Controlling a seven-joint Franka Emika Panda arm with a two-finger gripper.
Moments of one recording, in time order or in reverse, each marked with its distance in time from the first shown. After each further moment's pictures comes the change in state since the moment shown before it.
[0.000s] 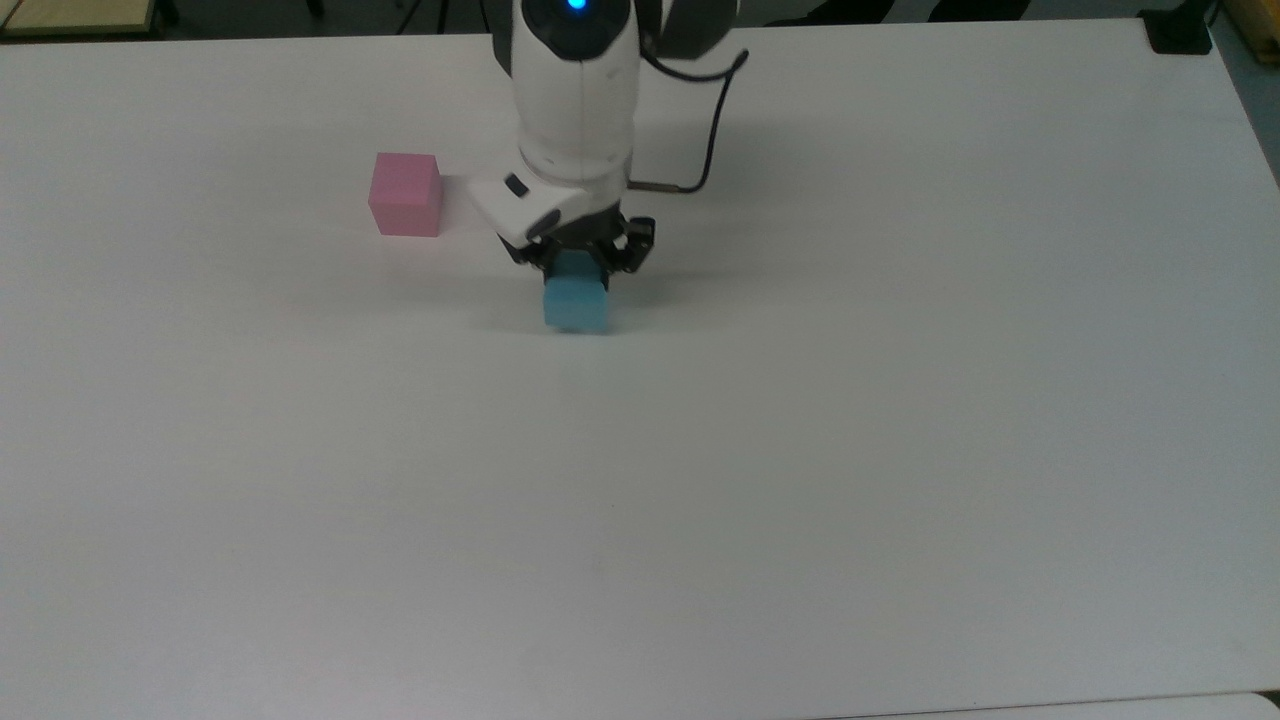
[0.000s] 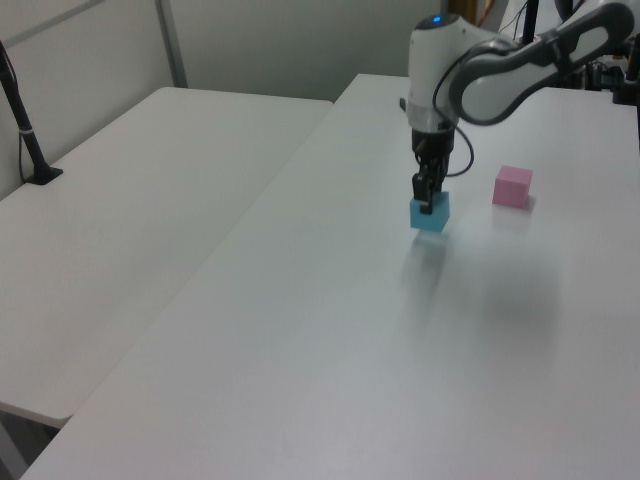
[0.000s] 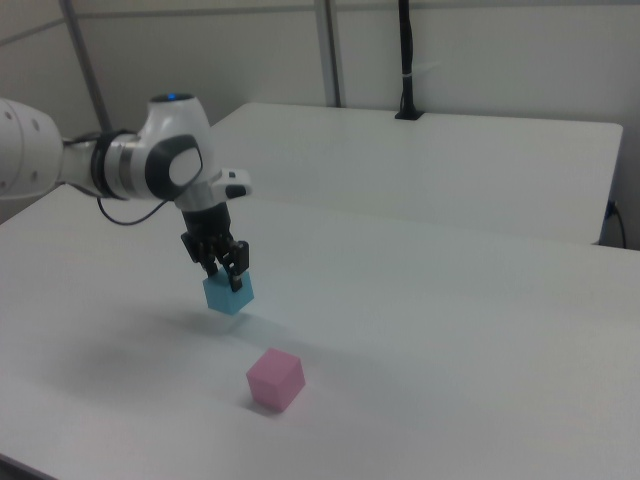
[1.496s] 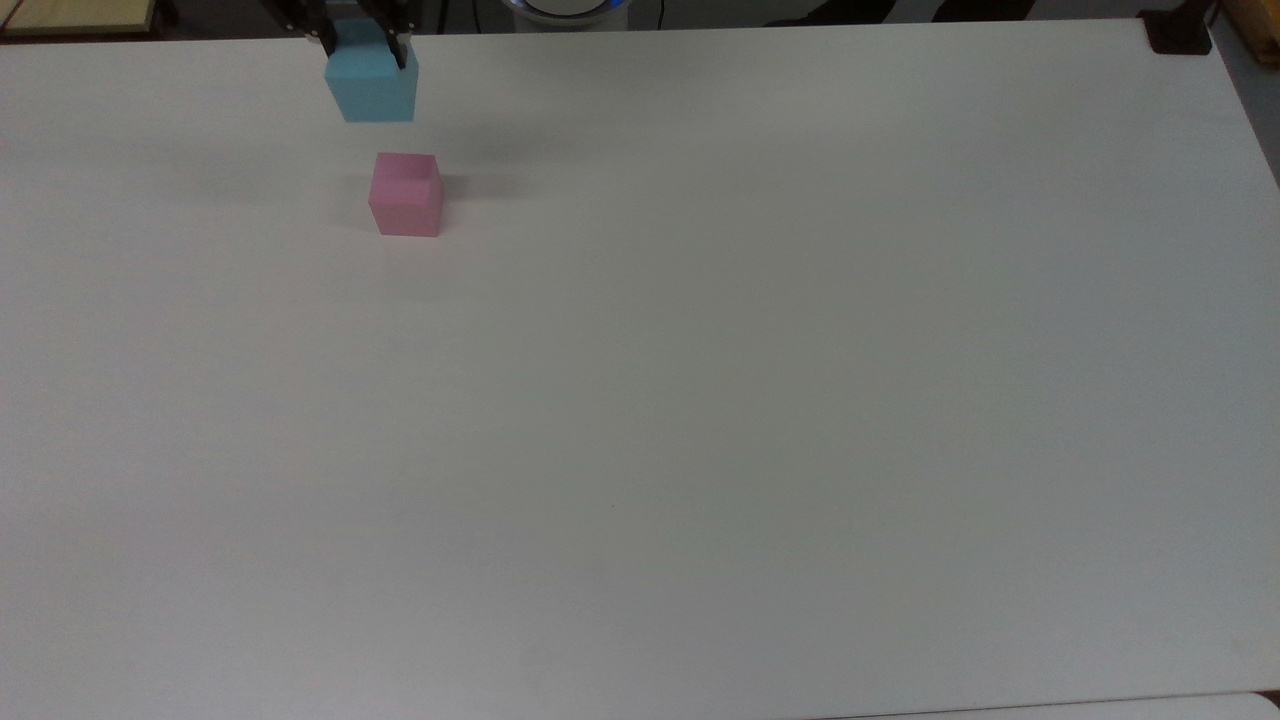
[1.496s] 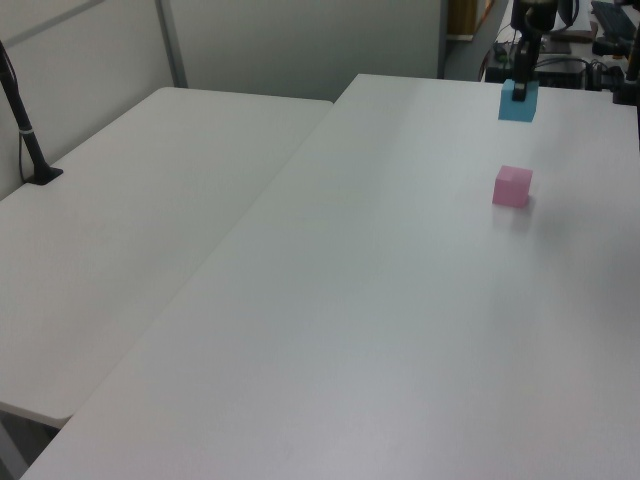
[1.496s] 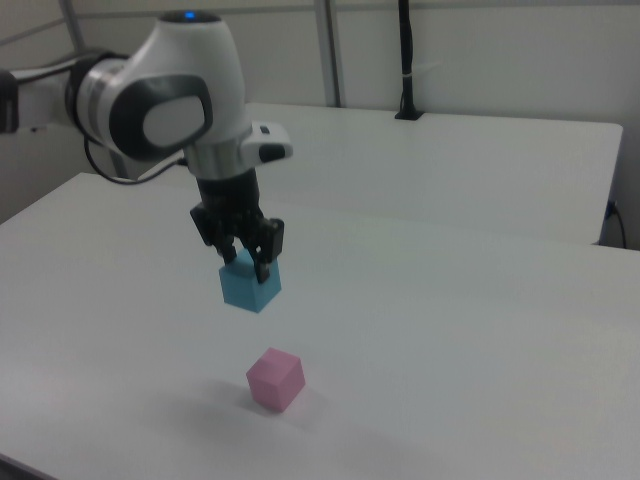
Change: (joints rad) arm -0.340 -0.410 -0.012 -0.132 0.111 -0.241 -0.464
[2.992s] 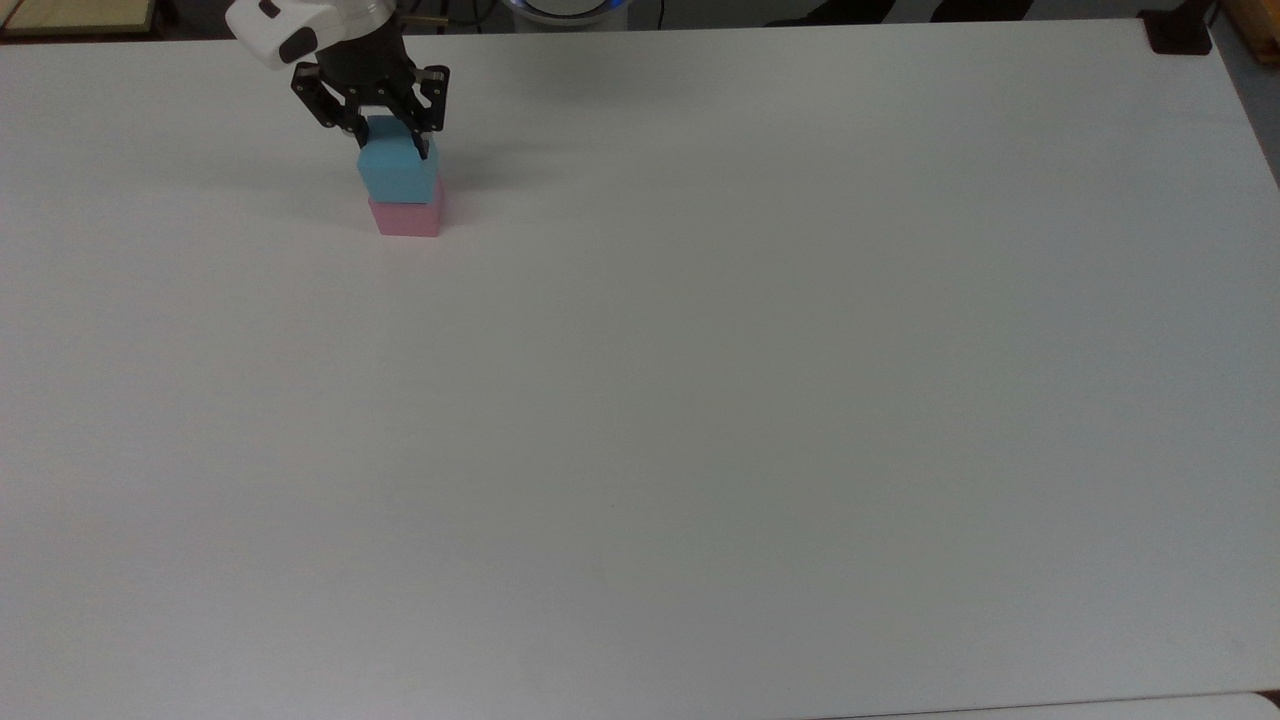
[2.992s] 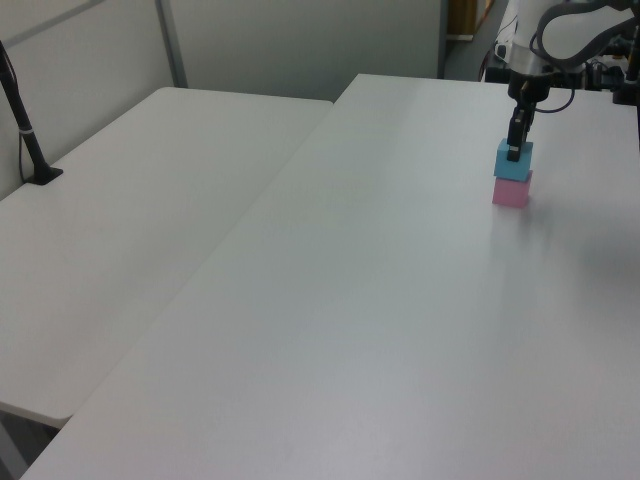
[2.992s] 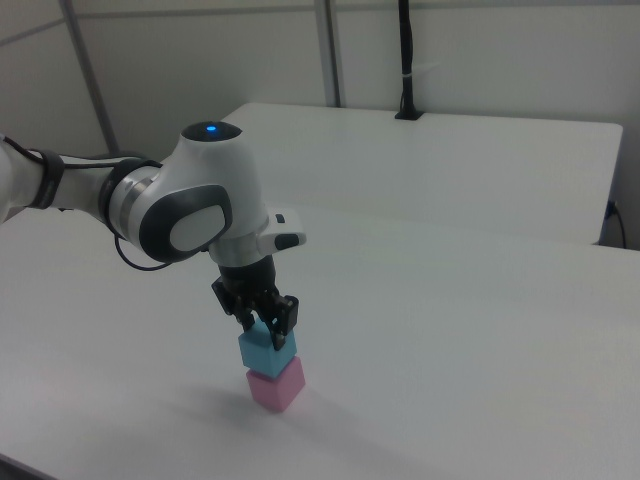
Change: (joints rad) arm -0.012 0.053 0.000 -0.266 0.000 0.345 0.007
